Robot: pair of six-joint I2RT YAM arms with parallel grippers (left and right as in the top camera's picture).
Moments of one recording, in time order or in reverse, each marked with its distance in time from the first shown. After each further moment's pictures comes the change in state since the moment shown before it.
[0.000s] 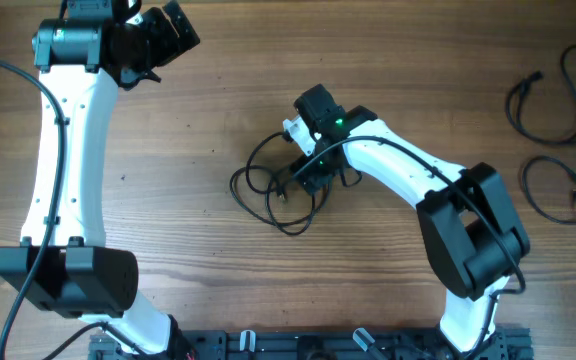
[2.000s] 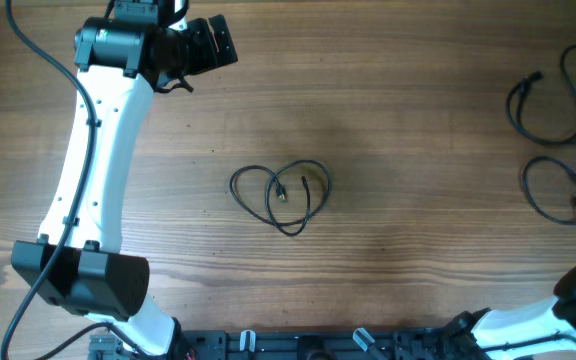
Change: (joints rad) left arm -0.138 0.000 0.000 -0.023 -0.042 0.113; right arm -1.417 -0.238 0.024 0.063 -0.186 0.688
